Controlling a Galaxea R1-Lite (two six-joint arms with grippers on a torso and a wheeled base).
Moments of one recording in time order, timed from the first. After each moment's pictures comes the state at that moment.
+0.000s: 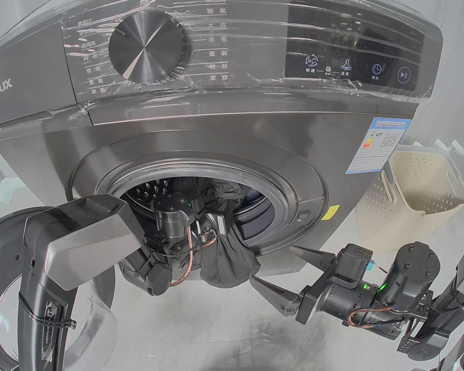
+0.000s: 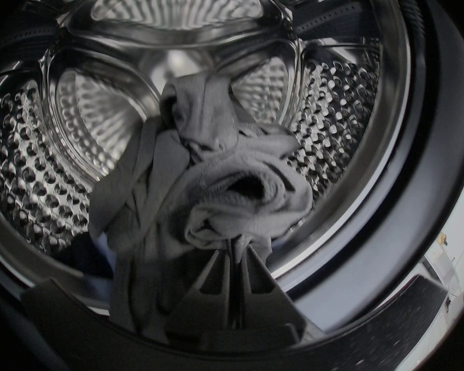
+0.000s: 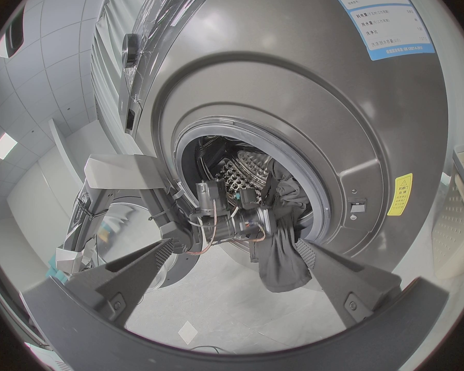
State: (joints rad) left arm -0.50 2.43 -1.10 -1.28 0.03 -0.16; right arm 0.86 1.86 -0.28 -1.54 -0.03 0.22
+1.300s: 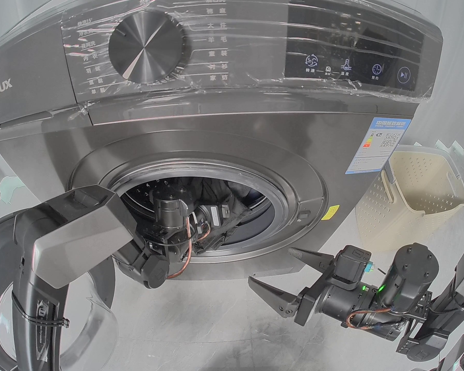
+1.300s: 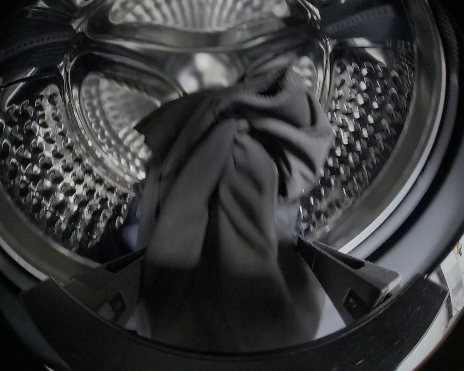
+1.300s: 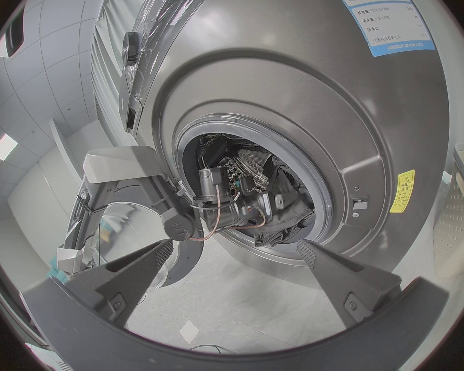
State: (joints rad) left arm -0.49 2.38 -1.13 -1.16 0.17 -0.19; right arm 0.86 1.87 -0.28 -1.54 -0.03 0.22
